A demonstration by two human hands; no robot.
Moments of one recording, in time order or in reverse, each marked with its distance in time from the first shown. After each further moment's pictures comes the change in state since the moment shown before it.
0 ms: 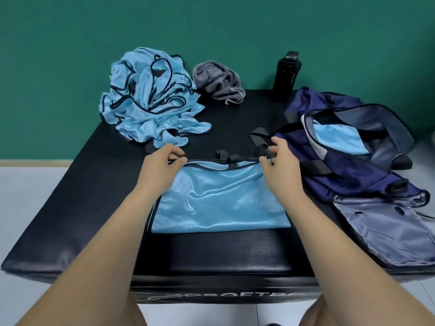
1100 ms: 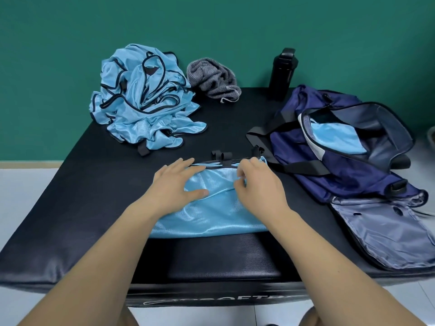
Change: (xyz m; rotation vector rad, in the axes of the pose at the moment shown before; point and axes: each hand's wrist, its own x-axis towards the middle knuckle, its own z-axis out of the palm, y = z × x) left_hand -0.013 -0.015 0.034 0.432 -0.347 0.267; right_hand -0.035 -0.013 0.022 -0.426 -0.130 -0.310
